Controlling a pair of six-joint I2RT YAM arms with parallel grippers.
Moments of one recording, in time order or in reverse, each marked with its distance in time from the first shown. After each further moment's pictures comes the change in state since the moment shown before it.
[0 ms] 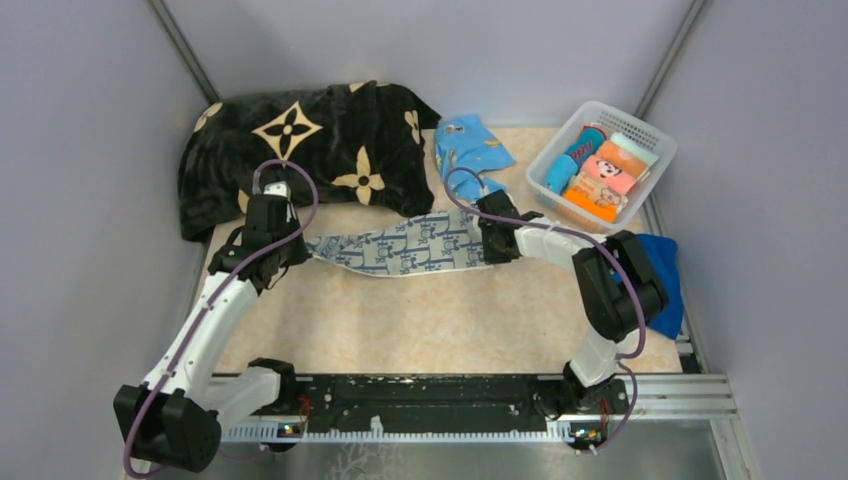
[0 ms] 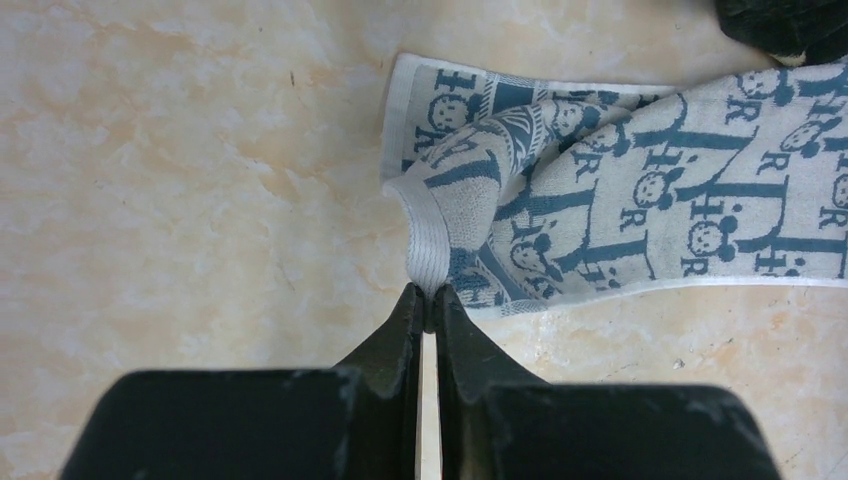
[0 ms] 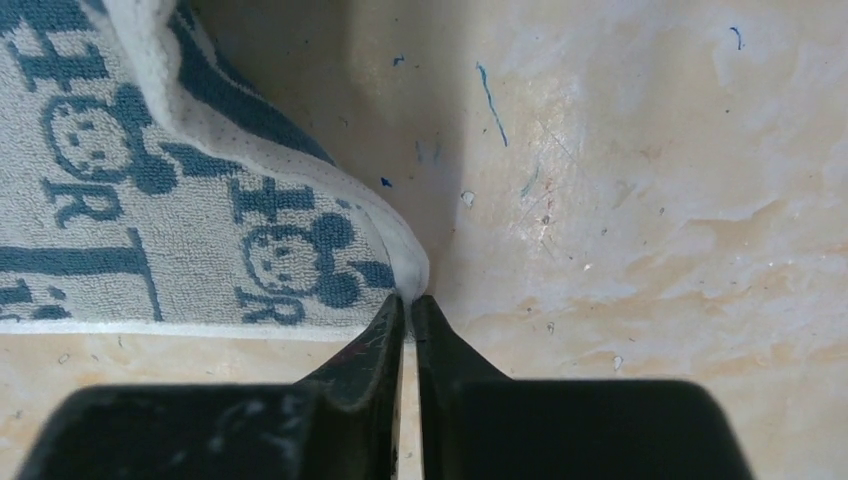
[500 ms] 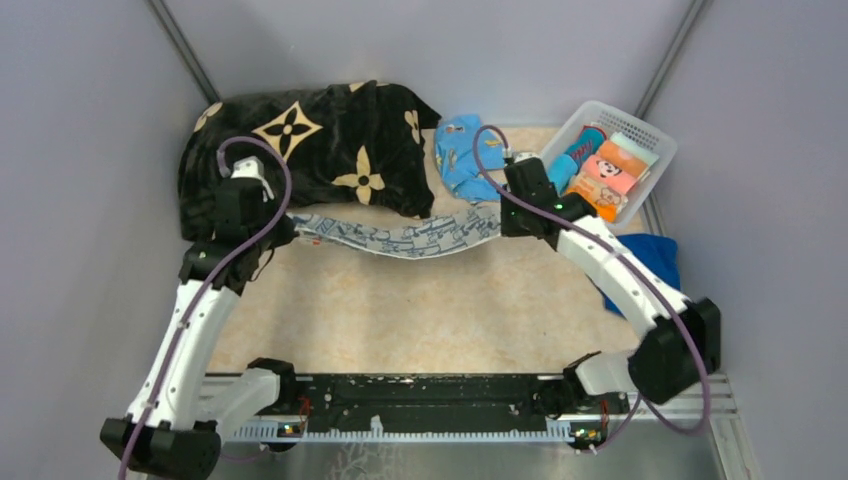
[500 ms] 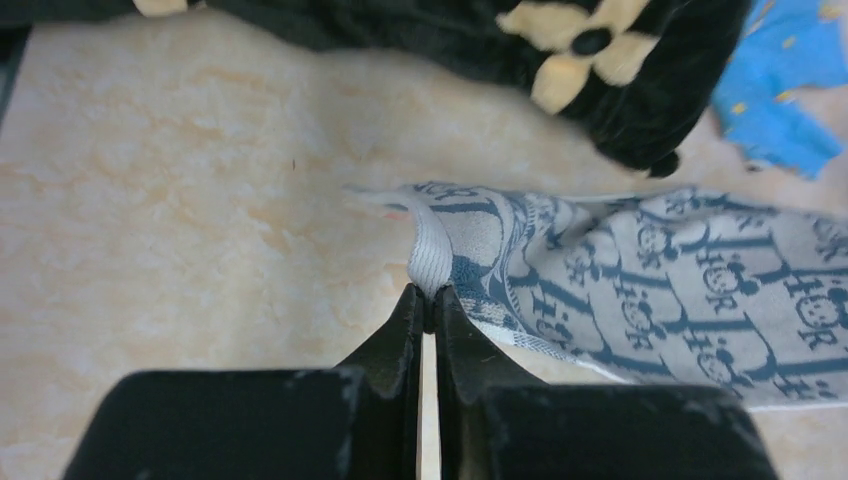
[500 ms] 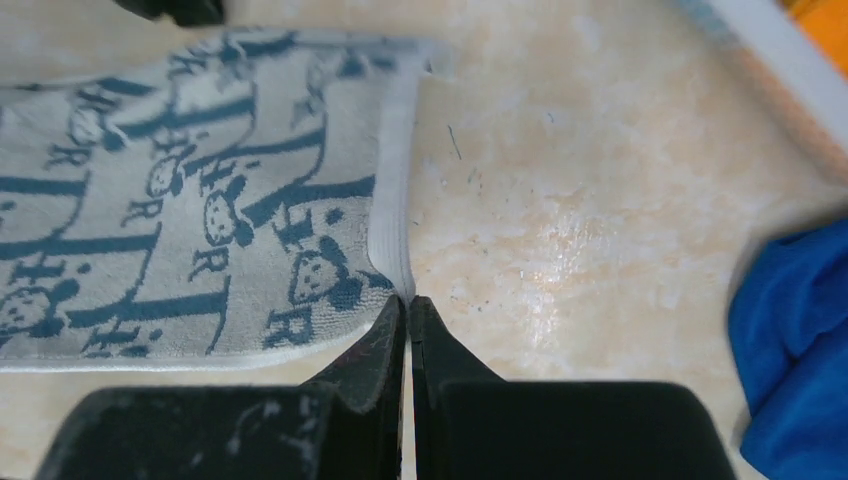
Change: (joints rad) left arm 0.013 -0.043 0.168 -0.074 -0.016 -0.063; right arm -0.019 -0.334 0.181 -0.299 0.034 -0.051
